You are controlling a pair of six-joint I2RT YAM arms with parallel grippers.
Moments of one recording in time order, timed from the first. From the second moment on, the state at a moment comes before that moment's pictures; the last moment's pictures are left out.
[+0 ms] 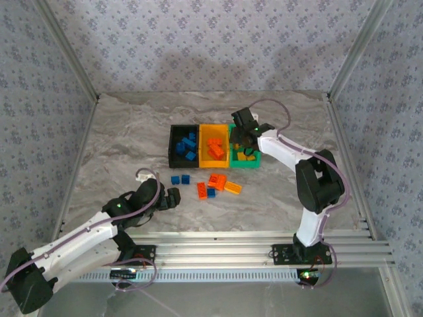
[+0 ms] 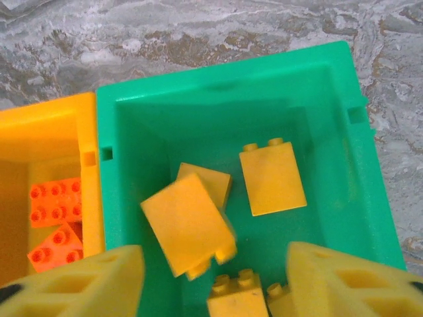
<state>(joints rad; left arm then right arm) -0.80 0.76 0.45 -0.60 -0.28 -0.84 0.50 1.82 1.35 -0.48 0.25 0.59</state>
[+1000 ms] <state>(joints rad) -0.61 1.33 0.62 -0.20 -0.28 -0.65 0.61 1.46 1.06 -0.39 0.24 0.59</state>
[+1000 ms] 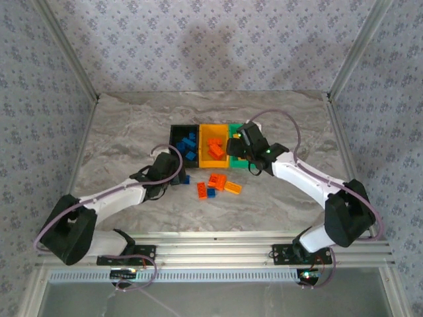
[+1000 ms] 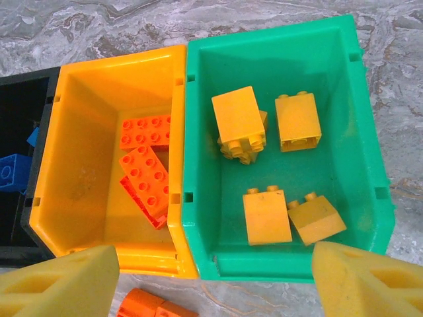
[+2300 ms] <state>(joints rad) -0.63 1.21 0.48 -0.27 -0.25 -0.73 0.60 1.34 0.98 -0.38 0.24 0.60</state>
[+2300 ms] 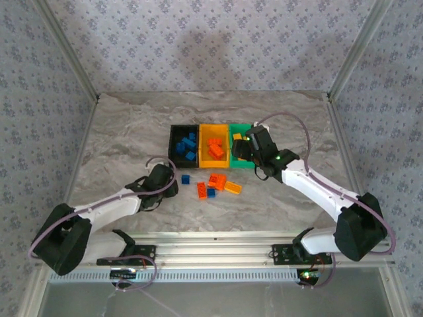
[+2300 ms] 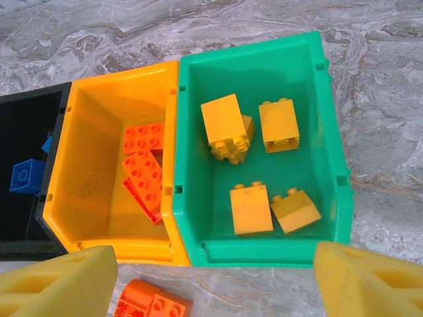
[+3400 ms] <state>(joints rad) -0.66 1.21 0.54 -0.37 -0.25 -0.72 0.57 1.28 0.93 -0.37 0.24 0.61</state>
